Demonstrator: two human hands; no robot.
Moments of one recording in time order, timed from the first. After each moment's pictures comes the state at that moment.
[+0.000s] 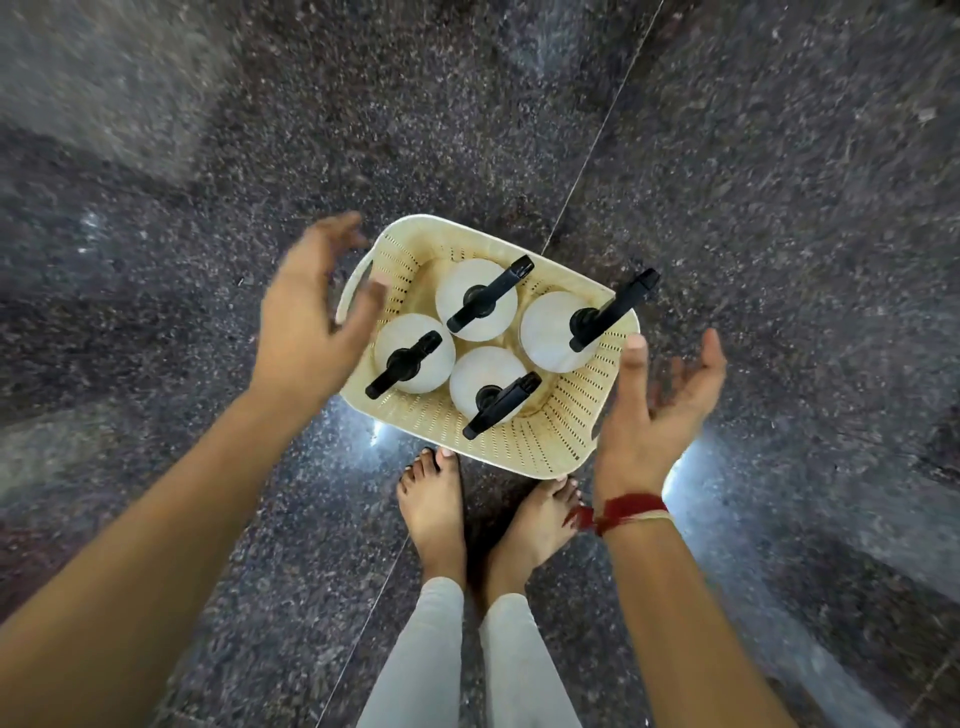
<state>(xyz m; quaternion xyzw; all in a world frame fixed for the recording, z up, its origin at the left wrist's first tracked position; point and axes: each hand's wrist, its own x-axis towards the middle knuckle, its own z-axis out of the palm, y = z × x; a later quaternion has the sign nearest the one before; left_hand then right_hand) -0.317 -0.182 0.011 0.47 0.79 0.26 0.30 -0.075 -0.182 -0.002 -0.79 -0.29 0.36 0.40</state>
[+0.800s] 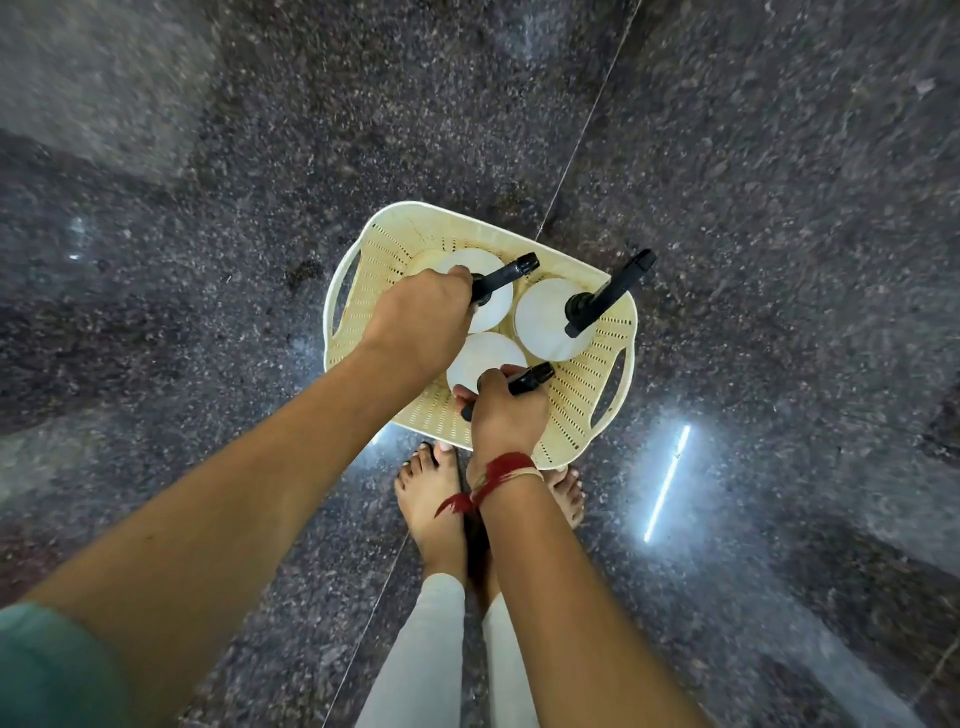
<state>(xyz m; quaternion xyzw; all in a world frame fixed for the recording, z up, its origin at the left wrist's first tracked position) -0.249 -0.146 -0.014 0.64 0.70 -0.11 0.30 -0.162 -0.209 -0.038 -0.81 -0.06 0.53 0.23</state>
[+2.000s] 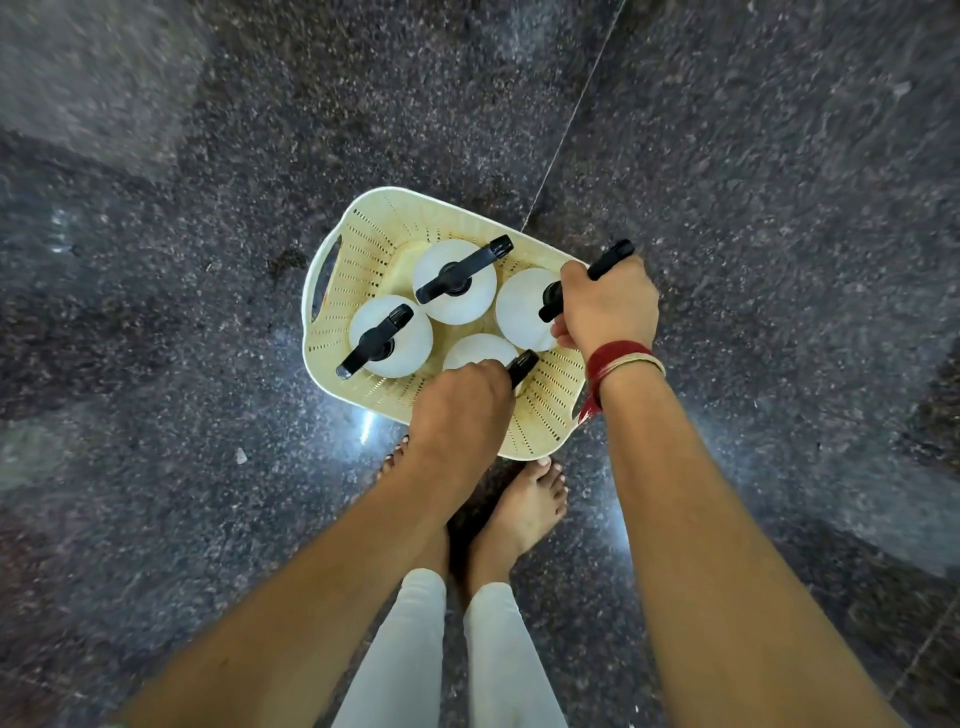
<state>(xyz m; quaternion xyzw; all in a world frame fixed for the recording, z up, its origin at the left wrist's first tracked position) -0.173 -0.216 -0.012 0.64 0.68 -0.25 0.24 -0.086 -0.106 -0.011 -0.81 -0.41 0.42 0.07</state>
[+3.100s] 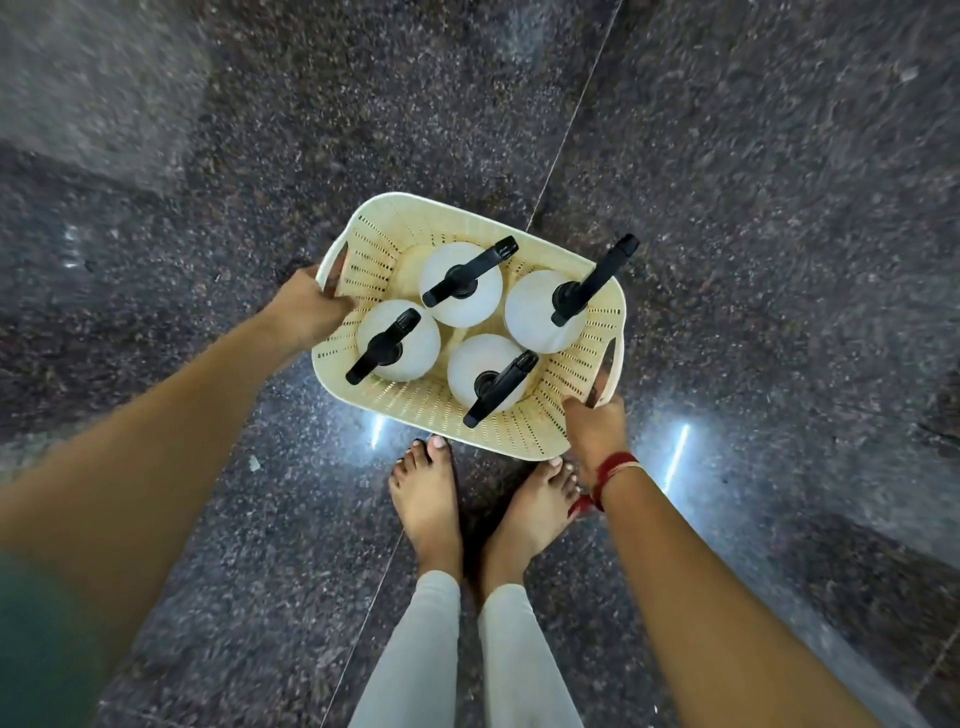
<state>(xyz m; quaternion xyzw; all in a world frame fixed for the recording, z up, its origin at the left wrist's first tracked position) -0.171 -0.267 -0.052 0.36 0.78 -0.19 0.47 -0.039 -0.216 -0.096 -0.81 -0.18 0.54 0.11</state>
